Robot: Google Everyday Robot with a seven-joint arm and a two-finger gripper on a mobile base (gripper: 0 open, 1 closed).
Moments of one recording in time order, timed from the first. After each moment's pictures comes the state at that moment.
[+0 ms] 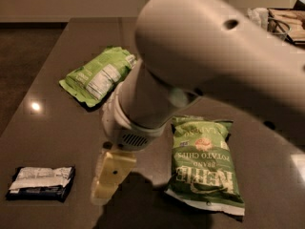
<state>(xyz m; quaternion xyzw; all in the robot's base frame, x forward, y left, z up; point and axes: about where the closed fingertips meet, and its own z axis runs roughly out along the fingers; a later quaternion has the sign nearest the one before) 0.352 0.080 0.896 -0.69 0.67 0.17 0.23</state>
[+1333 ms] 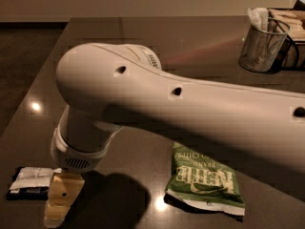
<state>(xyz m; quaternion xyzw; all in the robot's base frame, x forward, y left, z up) 0.335 0.168 0.844 -0.70 0.66 0.20 0.19</state>
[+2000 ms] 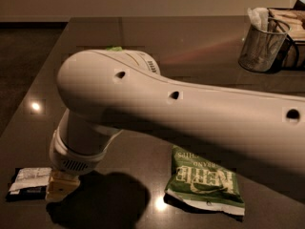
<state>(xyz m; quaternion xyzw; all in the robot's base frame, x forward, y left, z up) 0.334 0.174 0.837 -0.69 0.66 0.21 0.19</state>
